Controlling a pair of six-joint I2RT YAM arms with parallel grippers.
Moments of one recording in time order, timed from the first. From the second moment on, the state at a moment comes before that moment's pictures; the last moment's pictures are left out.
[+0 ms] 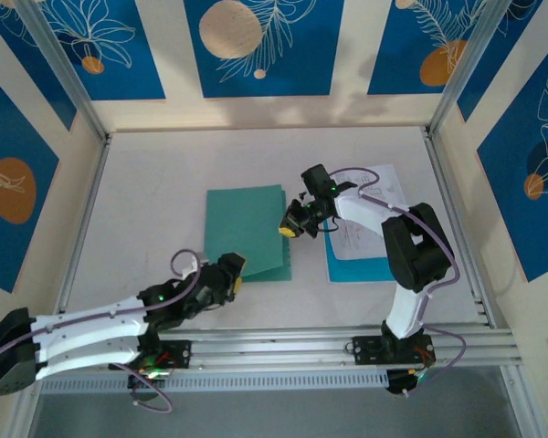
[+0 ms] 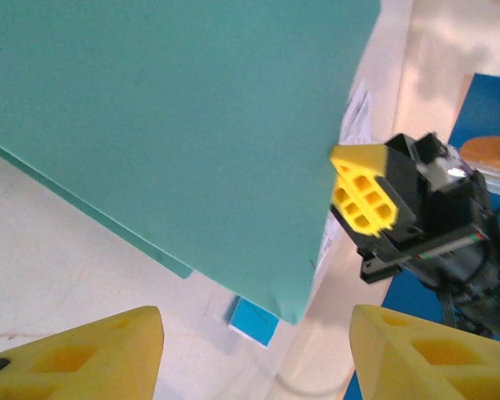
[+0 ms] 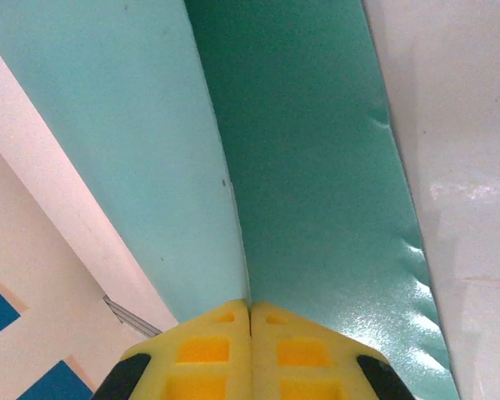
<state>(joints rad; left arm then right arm) -1.10 0.85 0.40 -0.15 -0.35 -1.89 0.48 1.81 1.19 -0.54 -0.59 0.99</state>
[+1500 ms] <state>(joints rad) -1.12 1.87 1.58 -1.17 -0.53 -0.47 0.50 1.80 1.33 -0.65 -0.60 1.06</state>
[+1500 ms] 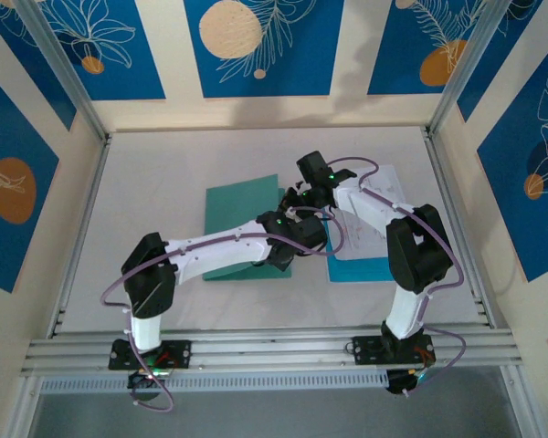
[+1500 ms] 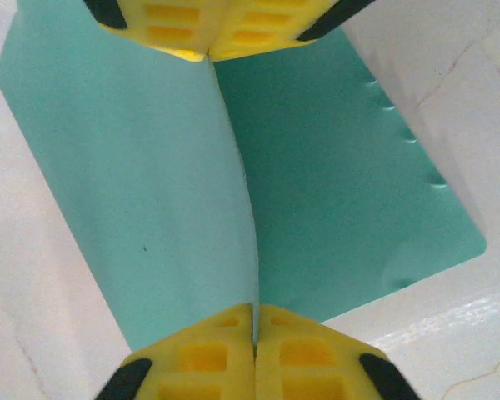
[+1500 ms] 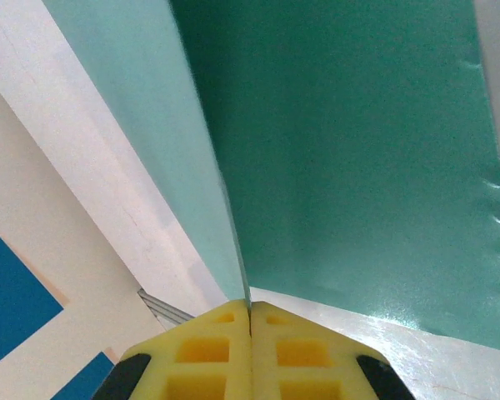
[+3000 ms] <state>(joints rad) -0.91 1.09 1.15 -1.13 -0.56 -0.84 0.54 2.01 1.32 -0.74 -0.48 1.09</state>
